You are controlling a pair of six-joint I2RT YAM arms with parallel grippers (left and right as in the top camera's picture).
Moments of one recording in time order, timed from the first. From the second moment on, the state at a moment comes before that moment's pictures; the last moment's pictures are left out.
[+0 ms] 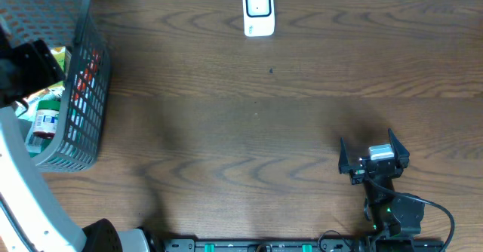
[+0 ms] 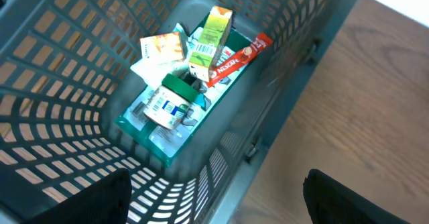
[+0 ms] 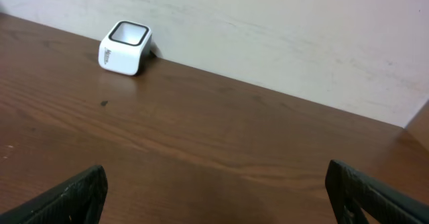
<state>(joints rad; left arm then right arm) 0.44 1.54 2.10 -1.51 -0.04 -0.09 0.00 0.02 0.01 -0.06 -0.10 -0.24</state>
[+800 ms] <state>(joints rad) 0.51 1.72 2.10 -1.42 -0.09 -0.10 0.00 0.02 0.01 -0.06 -0.10 -0.24</state>
